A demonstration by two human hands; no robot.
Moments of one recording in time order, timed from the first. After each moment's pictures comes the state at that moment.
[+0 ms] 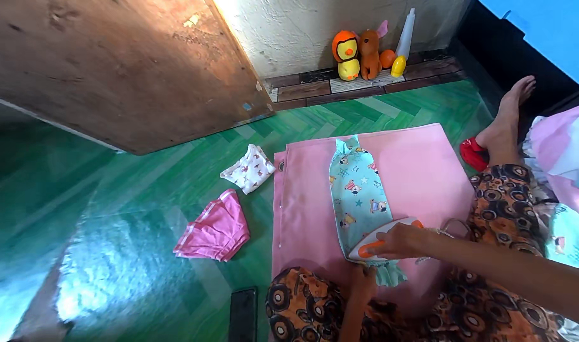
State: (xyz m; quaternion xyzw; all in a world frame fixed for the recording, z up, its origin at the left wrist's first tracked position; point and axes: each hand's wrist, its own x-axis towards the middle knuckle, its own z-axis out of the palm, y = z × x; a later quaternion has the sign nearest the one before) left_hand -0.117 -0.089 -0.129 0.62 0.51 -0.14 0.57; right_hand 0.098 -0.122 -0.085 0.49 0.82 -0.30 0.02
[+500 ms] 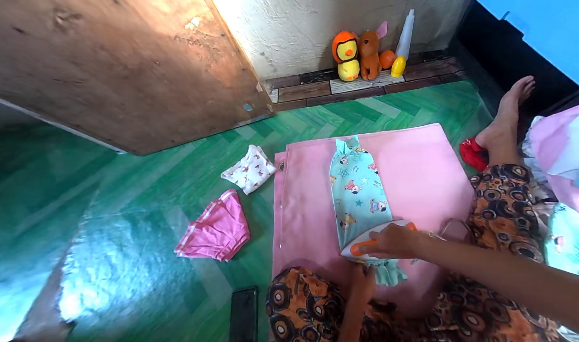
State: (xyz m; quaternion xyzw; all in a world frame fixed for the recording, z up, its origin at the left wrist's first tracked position) left_hand -0.117 -0.091 -0.131 0.62 0.51 -0.11 0.58; right_hand 0.080 -0.110 -0.084 0.52 0.80 -0.30 0.02
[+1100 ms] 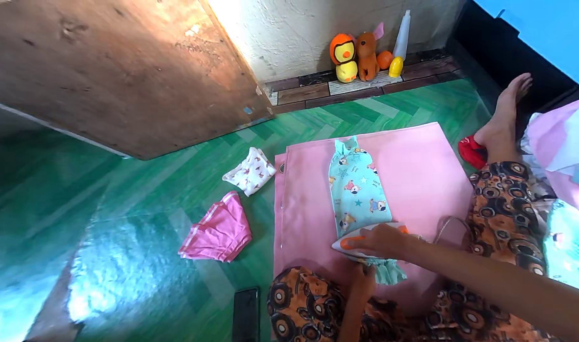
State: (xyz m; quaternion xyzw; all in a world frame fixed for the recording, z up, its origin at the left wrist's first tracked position) left_hand -0.116 -0.091 -0.133 0.62 0.52 -0.13 0.58; right_hand 0.054 -0.096 -0.072 0.58 0.75 -0.33 0.01
